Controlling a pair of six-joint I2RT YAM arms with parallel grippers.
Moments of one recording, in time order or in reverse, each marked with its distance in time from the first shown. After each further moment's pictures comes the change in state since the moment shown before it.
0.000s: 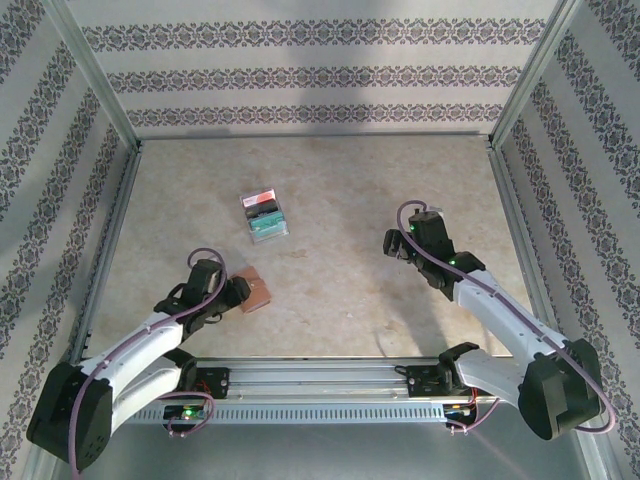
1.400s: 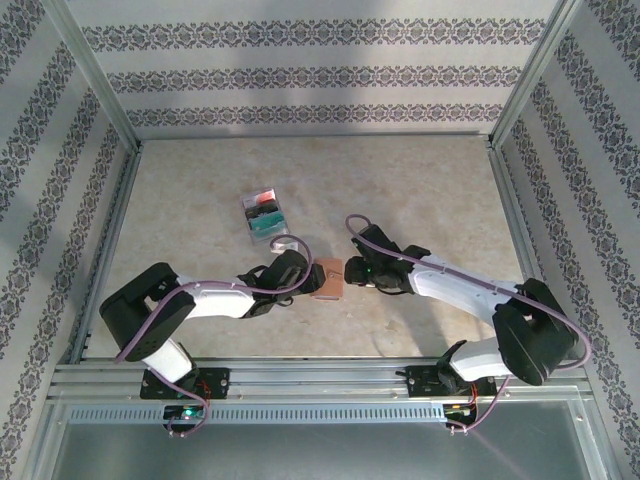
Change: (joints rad) left arm -0.470 0.670 0.348 0.472 -0.174 -0.147; right arm 0.314 0.304 0.099 -0.076 -0.171 0.243
